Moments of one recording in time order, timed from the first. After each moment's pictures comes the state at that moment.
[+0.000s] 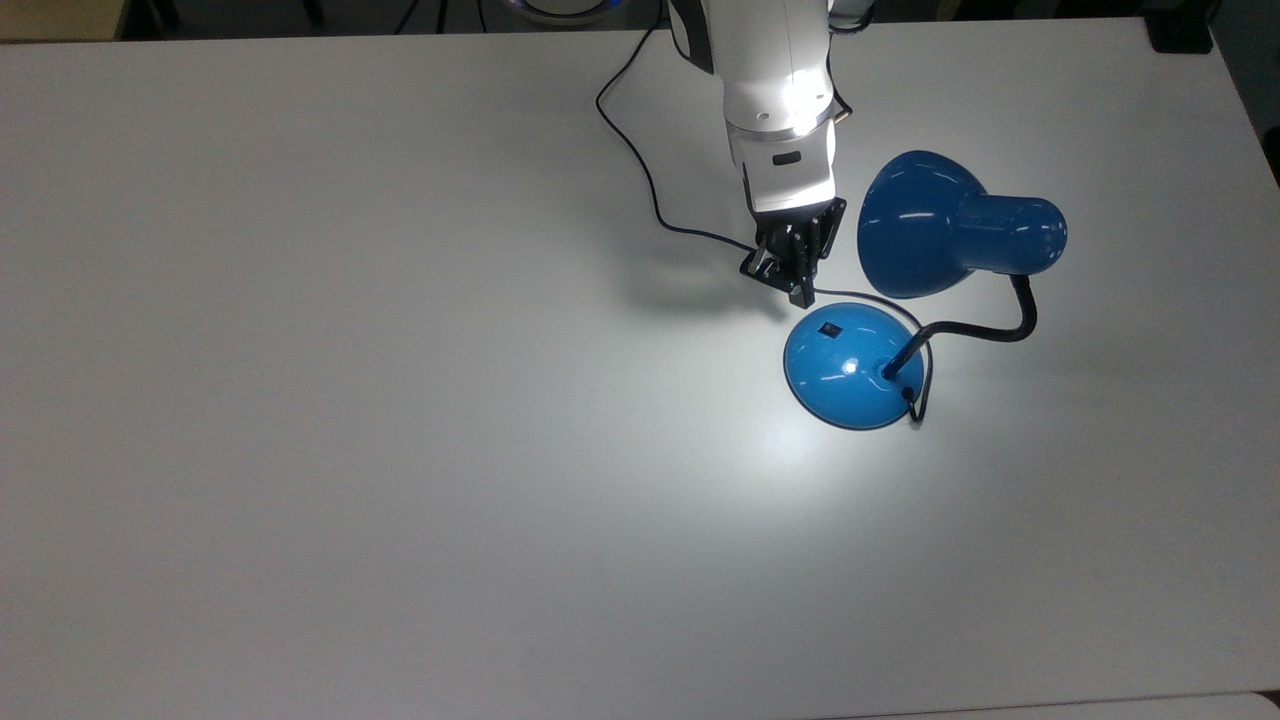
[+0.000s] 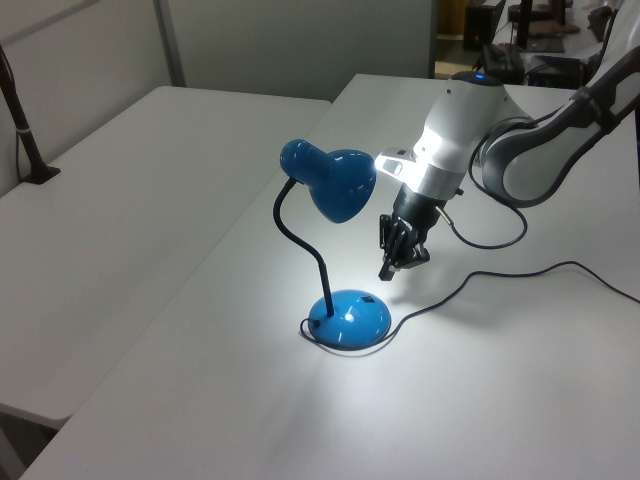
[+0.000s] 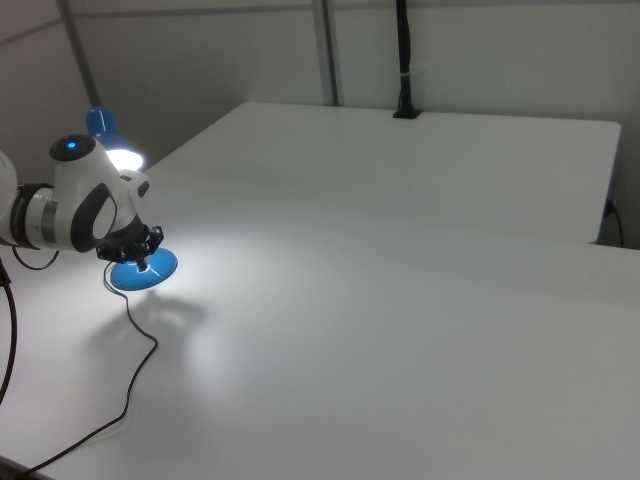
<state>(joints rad) 0.12 0.28 0.29 -2.06 0.06 2.73 -0.52</state>
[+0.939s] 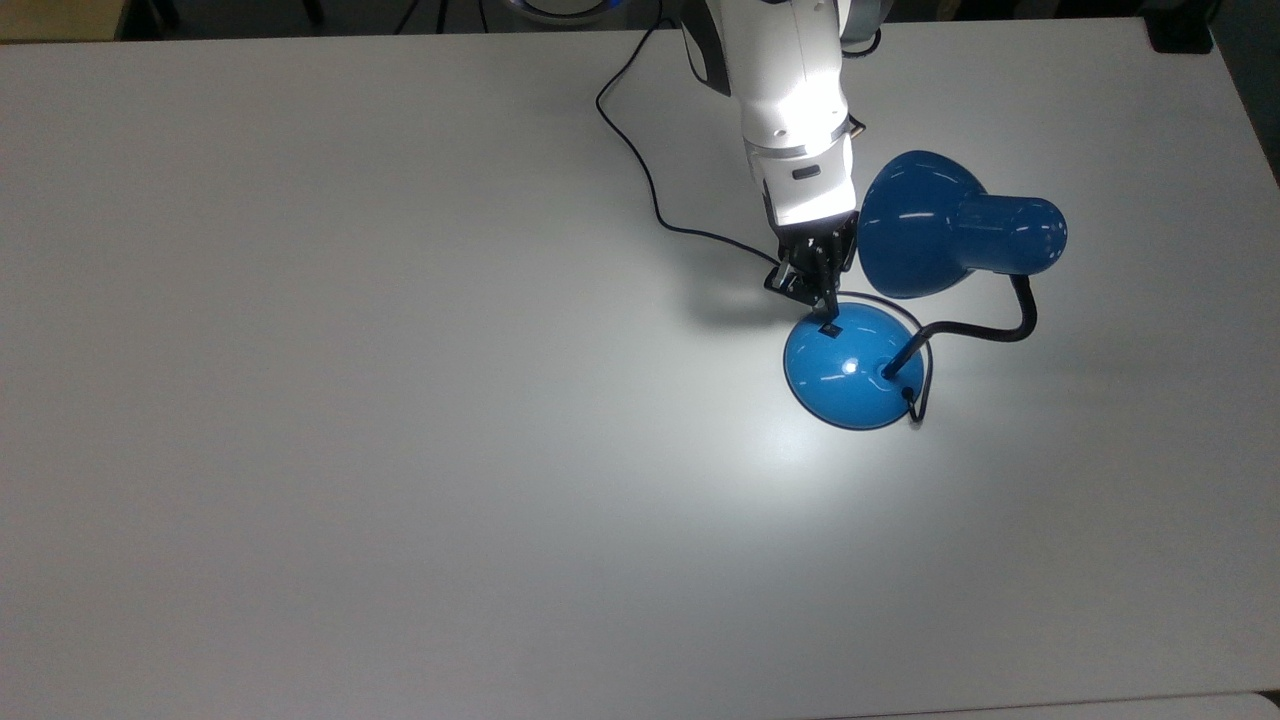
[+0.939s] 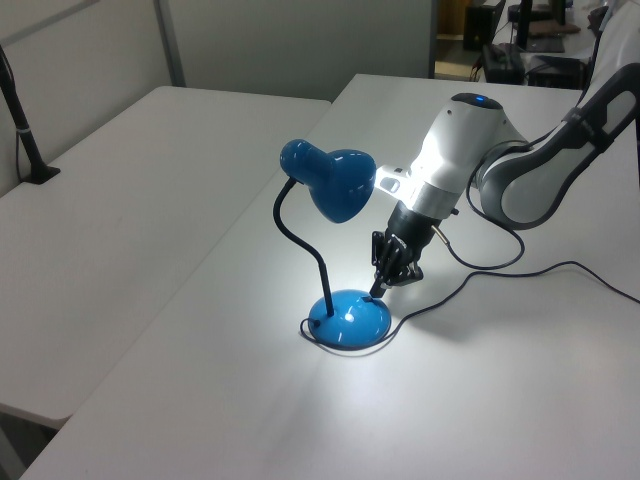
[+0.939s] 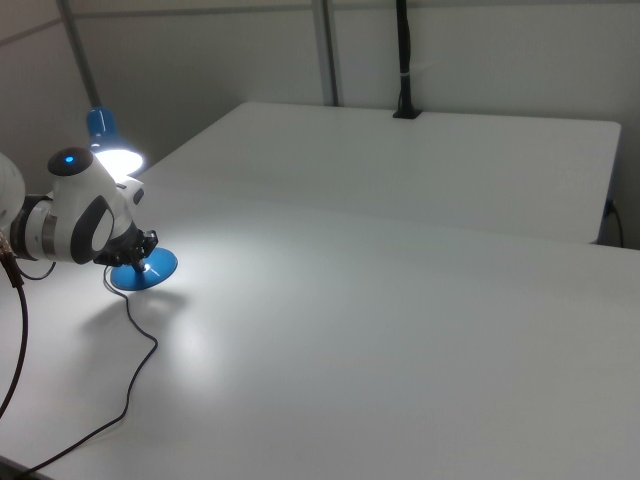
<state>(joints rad) 0.12 0.34 0.33 -2.06 0.06 2.83 -0.53</state>
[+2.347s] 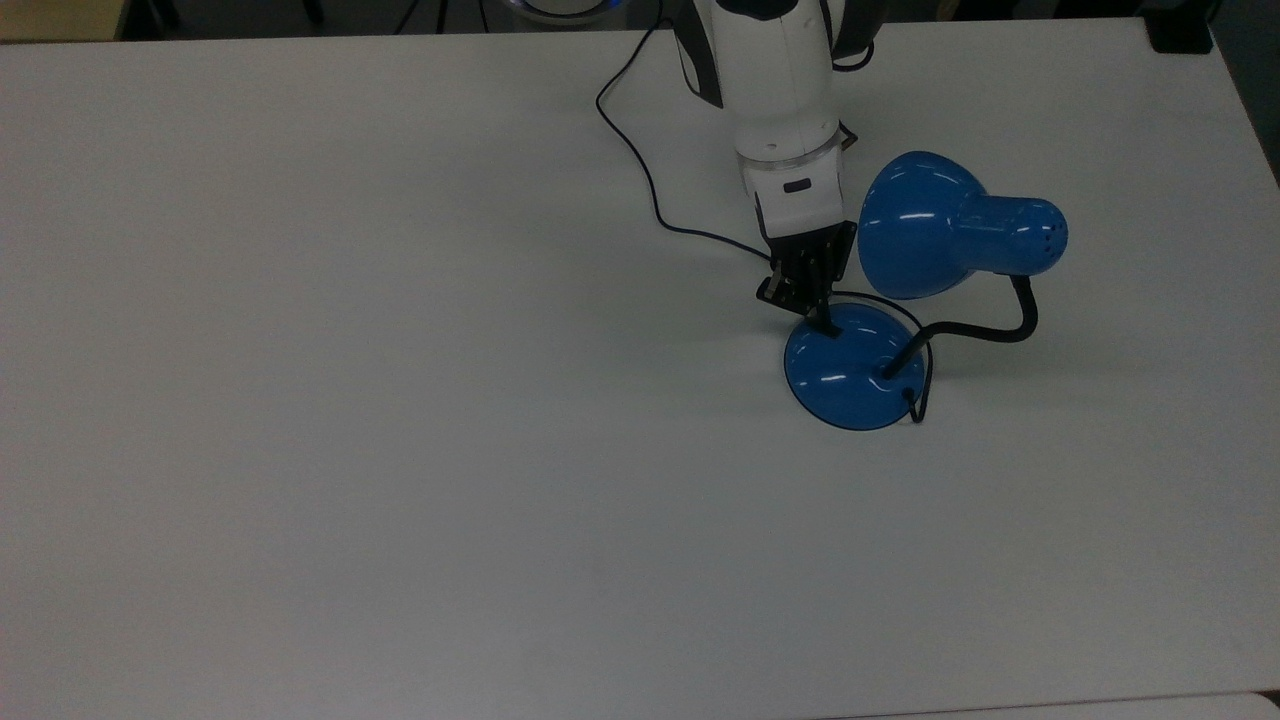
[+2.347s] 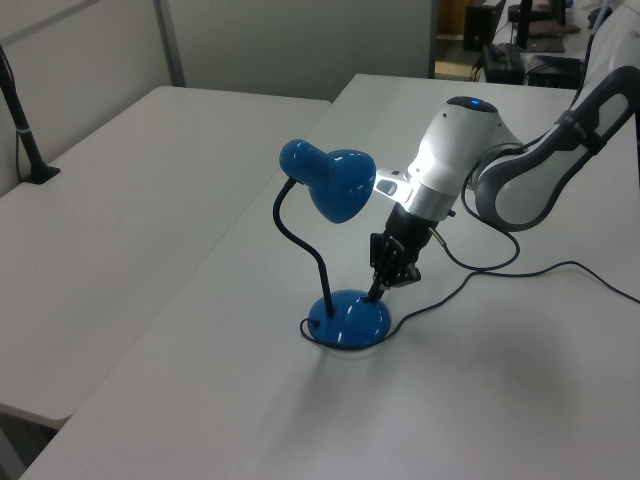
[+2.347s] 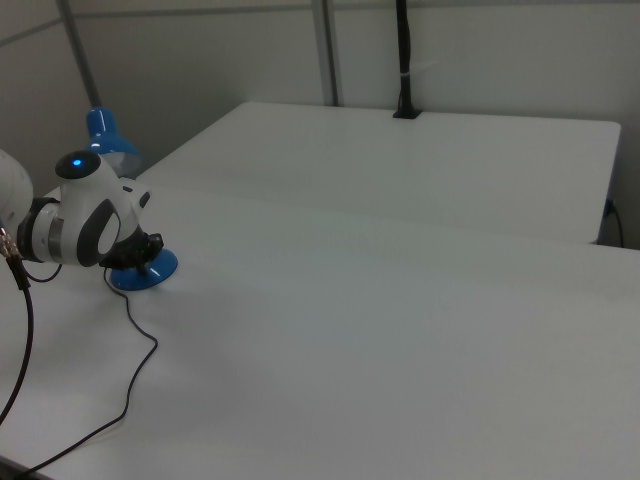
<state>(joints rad) 0.11 0.37 0.33 -2.04 0.06 2.83 -0.55</state>
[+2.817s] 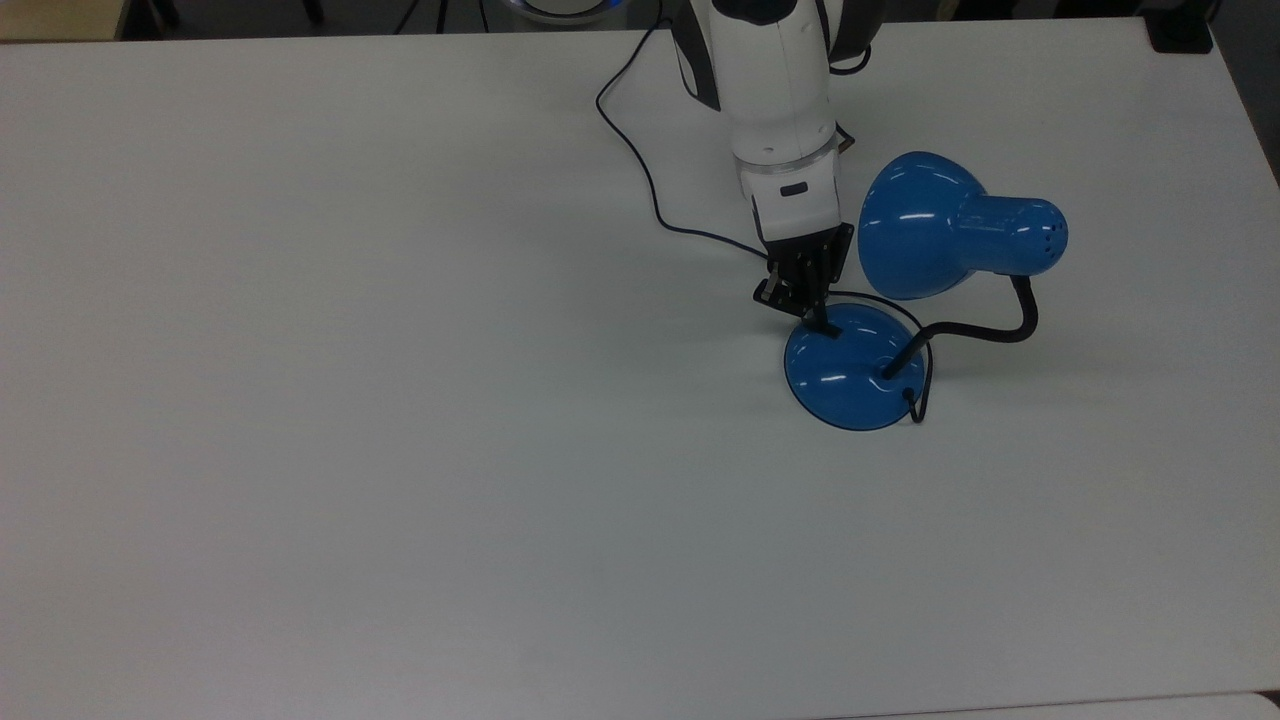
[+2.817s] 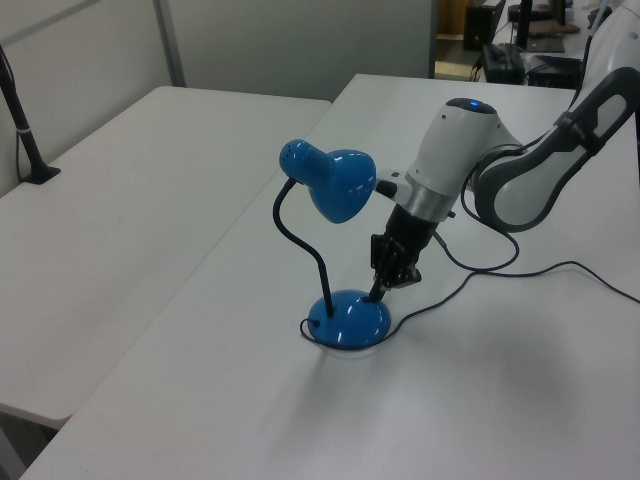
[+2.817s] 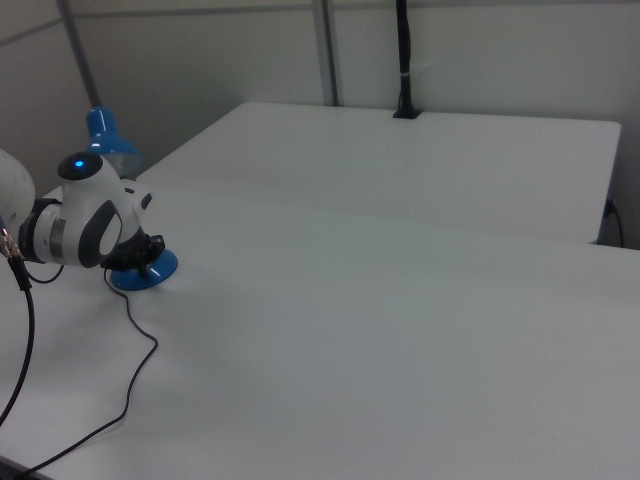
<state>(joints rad) 0.10 0.37 0.33 -2.04 0.06 2.83 -0.55</state>
